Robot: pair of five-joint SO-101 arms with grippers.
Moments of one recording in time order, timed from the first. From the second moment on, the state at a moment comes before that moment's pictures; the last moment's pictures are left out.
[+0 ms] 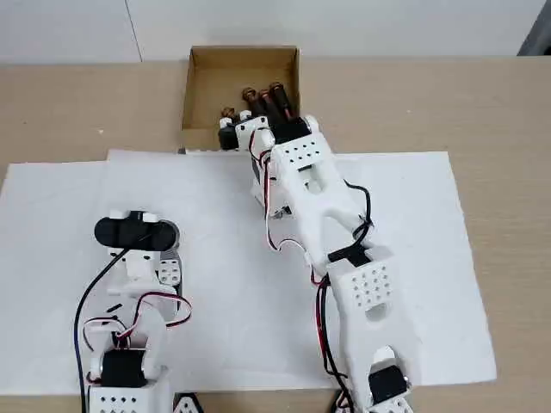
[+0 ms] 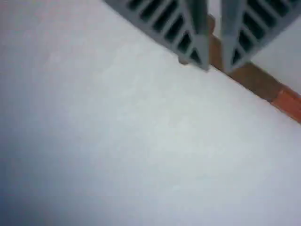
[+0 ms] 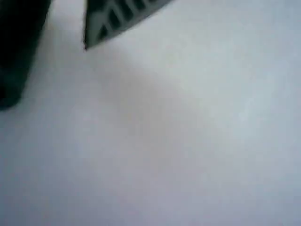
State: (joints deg) left arm -3.1 -103.4 96.7 50.3 0.0; right arm -25.1 45.2 -39.4 91.6 13.7
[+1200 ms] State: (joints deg) left arm -3.1 -103.4 94.6 52.4 -1.5; right arm -19.7 -5.0 -14.9 95.7 3.4
